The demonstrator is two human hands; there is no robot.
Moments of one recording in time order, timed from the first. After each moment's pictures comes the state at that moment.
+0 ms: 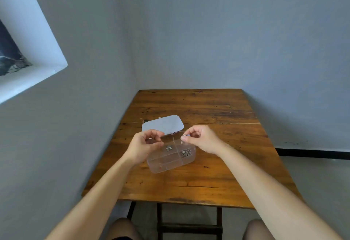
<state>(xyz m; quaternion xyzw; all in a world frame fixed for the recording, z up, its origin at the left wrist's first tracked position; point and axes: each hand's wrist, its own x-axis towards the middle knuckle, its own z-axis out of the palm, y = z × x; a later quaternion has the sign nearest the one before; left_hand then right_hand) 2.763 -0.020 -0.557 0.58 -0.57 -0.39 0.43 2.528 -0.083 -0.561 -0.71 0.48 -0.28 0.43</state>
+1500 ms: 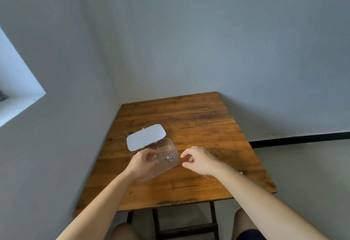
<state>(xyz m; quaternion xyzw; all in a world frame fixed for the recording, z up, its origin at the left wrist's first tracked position) 2.723 -0.024 -0.574 0.65 -0.68 -0.26 0.22 2.475 -0.026 -0.575 -0.77 0.57 -0.13 0.27</state>
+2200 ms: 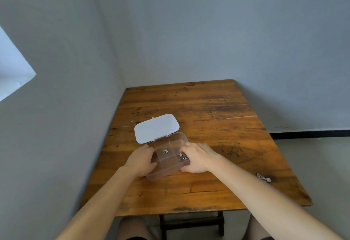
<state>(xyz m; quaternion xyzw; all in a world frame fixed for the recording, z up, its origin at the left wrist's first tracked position) 2.777 -0.076 -0.610 0.64 -0.76 -0.14 0.00 2.548 -0.088 -0.598 -0.87 0.48 0.06 0.10</state>
